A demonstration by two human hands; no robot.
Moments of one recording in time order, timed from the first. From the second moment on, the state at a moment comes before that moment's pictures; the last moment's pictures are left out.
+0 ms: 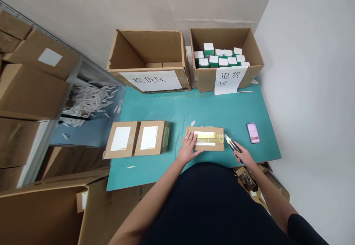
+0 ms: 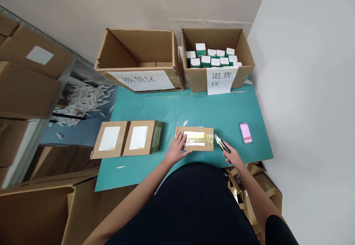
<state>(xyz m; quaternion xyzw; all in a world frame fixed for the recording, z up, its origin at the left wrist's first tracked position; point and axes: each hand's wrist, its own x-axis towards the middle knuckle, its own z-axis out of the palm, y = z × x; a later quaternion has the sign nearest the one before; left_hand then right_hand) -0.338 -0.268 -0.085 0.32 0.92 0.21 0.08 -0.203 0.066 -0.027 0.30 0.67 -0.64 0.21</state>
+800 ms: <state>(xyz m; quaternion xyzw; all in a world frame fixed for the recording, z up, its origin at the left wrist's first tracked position) -0.340 -0.268 -0.085 0.31 0.92 0.22 0.10 -0.176 0.037 -0.034 0.30 0.68 -0.62 0.24</state>
